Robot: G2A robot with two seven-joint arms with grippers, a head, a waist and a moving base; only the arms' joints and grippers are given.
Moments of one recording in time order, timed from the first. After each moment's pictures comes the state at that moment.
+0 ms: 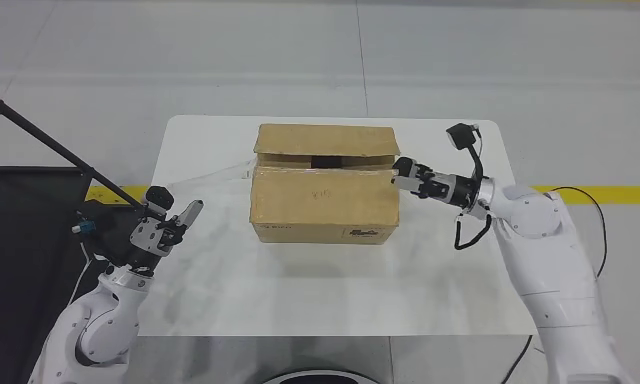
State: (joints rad) left arm 1.70 -1.15 -1.76 -1.87 0.72 -0.46 0.05; right arm -0.81 -1.12 1.28 -1.26 0.15 -0.67 1.08
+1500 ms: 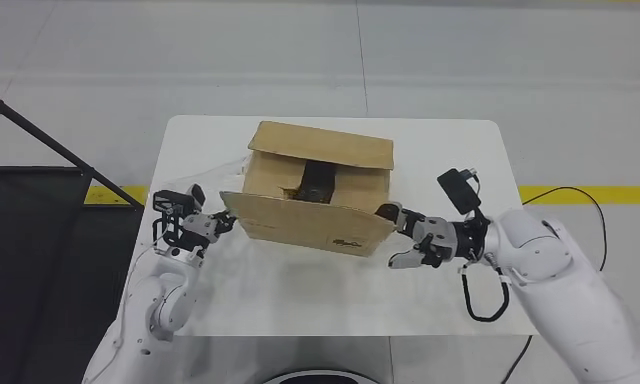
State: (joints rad) left arm 1.50 -1.18 -1.48 -1.68 1.13 -0.14 0.07; right arm -0.99 -0.87 1.12 -1.66 0.24 -0.88 0.94
